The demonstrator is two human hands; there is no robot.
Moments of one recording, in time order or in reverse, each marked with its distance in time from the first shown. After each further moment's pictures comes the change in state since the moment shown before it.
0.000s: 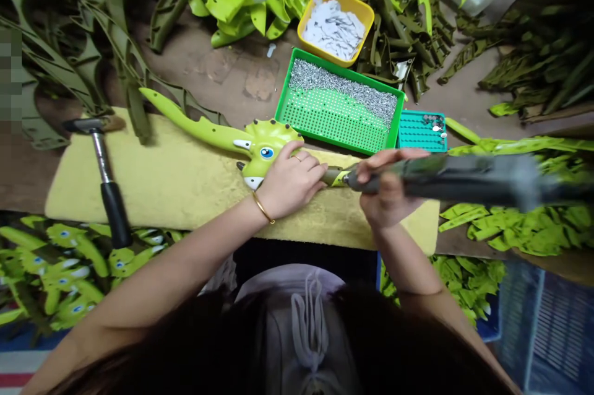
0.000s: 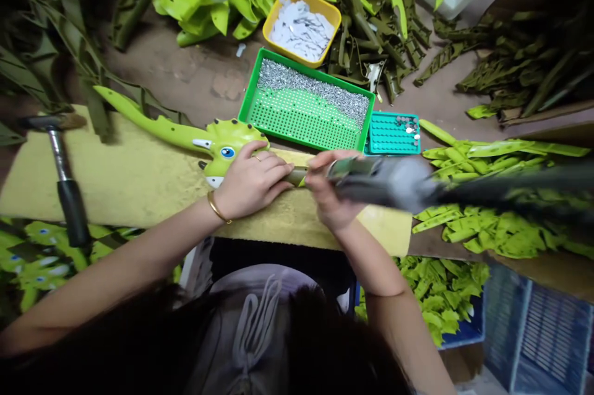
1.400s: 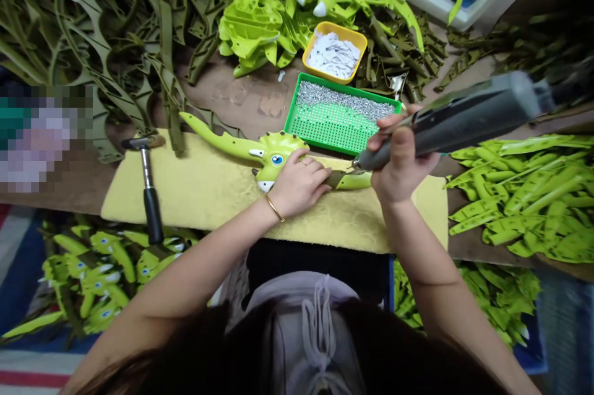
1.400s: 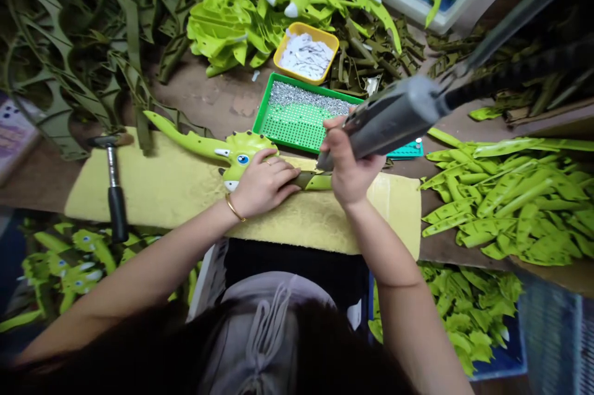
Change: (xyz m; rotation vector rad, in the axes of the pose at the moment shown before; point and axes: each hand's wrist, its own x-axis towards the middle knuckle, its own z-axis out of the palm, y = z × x) left_hand 0.000 0.001 0.002 -0.096 -0.004 -0.025; right_hand 0.036 0.002 0.006 0.263 0.152 -0.043
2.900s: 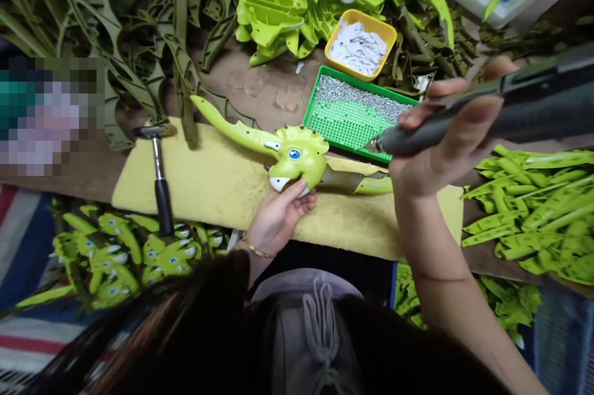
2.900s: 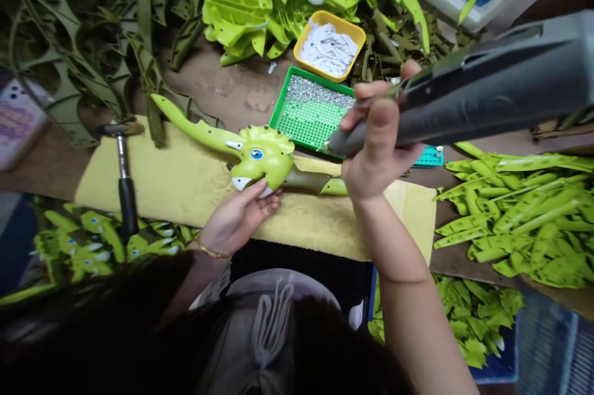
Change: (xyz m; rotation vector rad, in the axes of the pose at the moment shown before) left_hand -0.048 0.028 -0.019 -1.914 0.484 -1.254; right_hand 0.021 0.004 0.037 -0.043 0.033 -0.178
